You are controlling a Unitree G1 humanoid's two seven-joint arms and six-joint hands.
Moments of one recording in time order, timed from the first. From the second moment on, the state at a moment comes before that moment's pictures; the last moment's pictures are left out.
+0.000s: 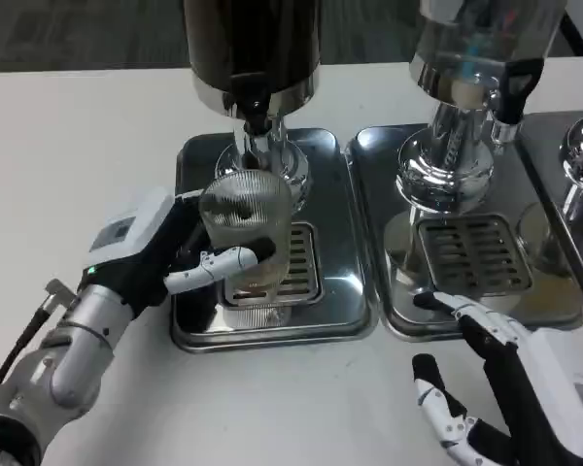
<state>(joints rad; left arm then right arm) -0.60 0.42 -0.34 1.23 0.55 -0.73 0.34 0.66 -0.17 0.20 -0.61 -0.87 -0.06 -0.04</state>
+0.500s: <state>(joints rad) -0.60 0.42 -0.35 1.22 0.56 -0.73 0.30 0.65 -0.17 0.20 -0.61 -0.86 -0.06 -0.03</state>
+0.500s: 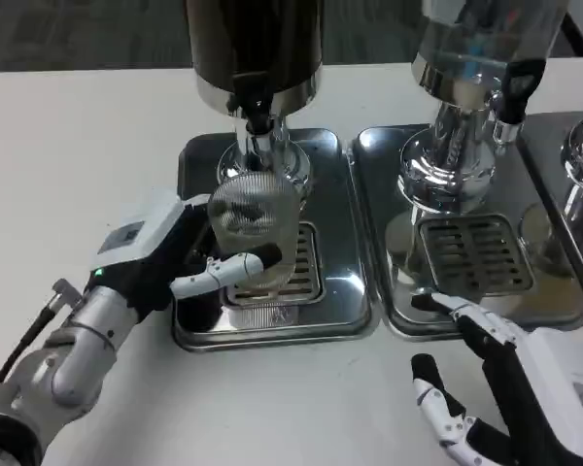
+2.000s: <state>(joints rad) -0.42 0.61 -0.20 0.95 0.35 -0.96 0.17 0.61 -0.18 0.20 -0.56 -0.79 -0.04 0.00</state>
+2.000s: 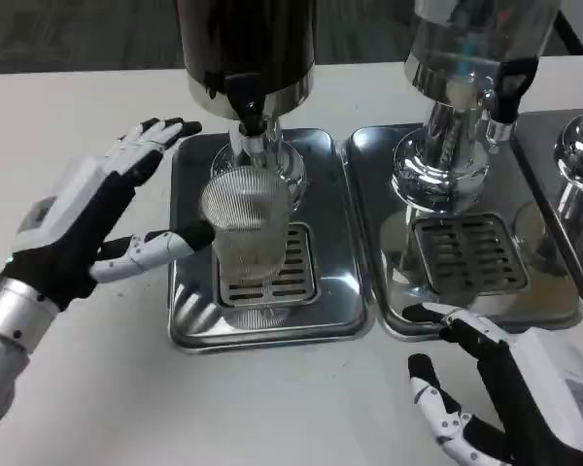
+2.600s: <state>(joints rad) -0.40 0.70 0.18 0.63 -0.66 -0.44 -0.96 0.55 -0.19 0.20 -0.52 -0.75 -0.04 -0.02</state>
